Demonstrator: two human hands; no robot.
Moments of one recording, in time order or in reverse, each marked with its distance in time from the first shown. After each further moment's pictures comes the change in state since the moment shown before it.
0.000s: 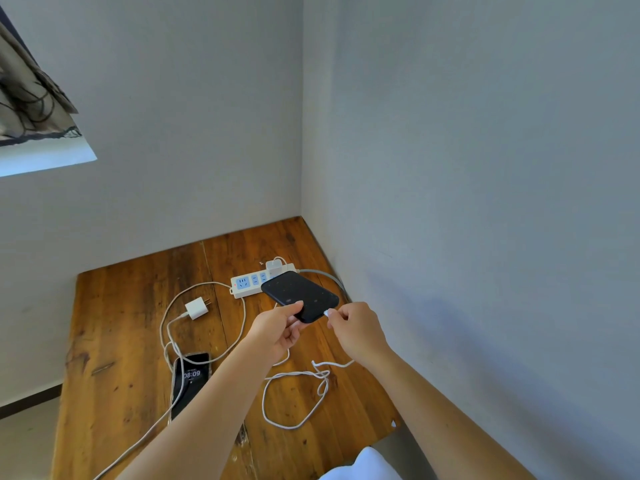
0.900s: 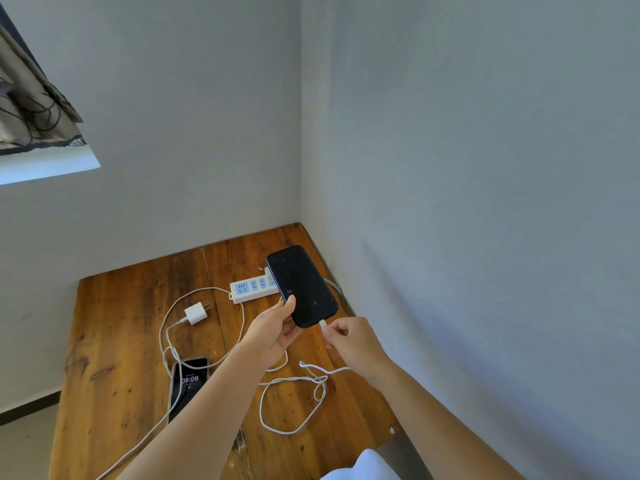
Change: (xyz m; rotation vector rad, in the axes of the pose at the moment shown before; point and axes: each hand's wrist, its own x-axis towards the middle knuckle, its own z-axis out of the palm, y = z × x) left_hand -0.011 -0.001 0.002 -0.094 -0.149 0.133; right_hand -0.011 0.014 -0.003 0.185 -0.162 -0.076
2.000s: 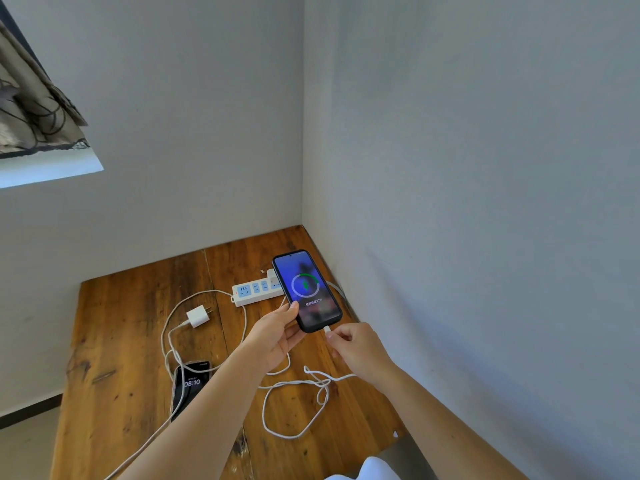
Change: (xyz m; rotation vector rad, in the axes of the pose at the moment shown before) left_hand 0.010 -0.003 -0.006 0.004 0.006 -0.031; right_hand 0.006 0.013 0.003 -0.028 -0.018 0.008
